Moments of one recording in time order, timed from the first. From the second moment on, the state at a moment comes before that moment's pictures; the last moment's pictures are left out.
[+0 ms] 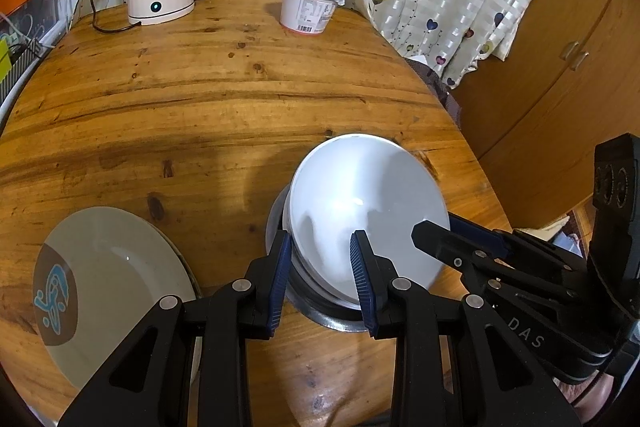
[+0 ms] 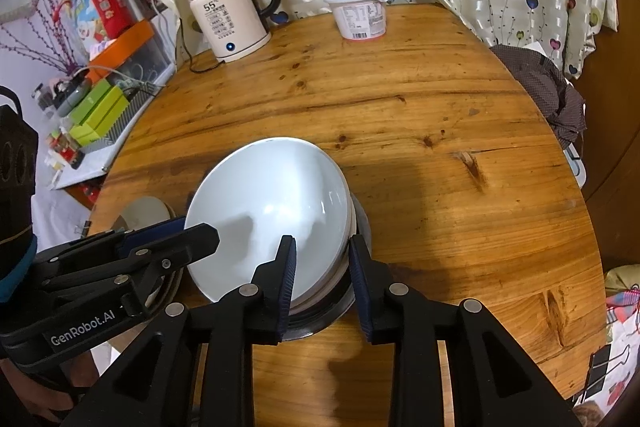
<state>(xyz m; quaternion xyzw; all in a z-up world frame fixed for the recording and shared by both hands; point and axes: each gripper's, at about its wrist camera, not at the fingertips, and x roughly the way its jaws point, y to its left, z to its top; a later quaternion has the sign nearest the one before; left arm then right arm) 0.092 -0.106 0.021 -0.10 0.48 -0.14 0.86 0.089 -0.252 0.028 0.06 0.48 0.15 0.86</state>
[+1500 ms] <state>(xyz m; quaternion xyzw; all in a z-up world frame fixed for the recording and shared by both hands) 0.078 -0.098 0.037 -0.08 0.44 -0.14 0.88 0.077 -0.275 0.045 0.07 0.46 0.16 0.87</state>
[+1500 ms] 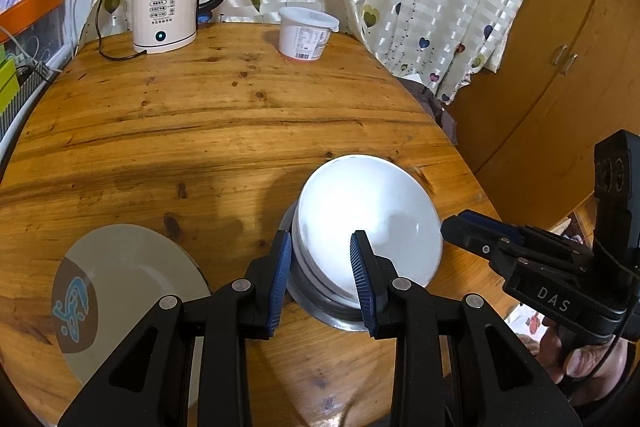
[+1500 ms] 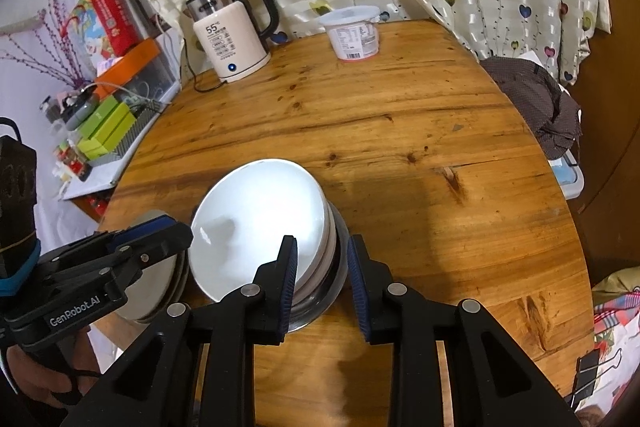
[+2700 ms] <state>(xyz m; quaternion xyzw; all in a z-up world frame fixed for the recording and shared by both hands) 0.075 -0.055 0.016 -0.15 0.45 -0.14 0.87 0.083 -0.314 0.029 0.15 0.46 0.18 0.85</state>
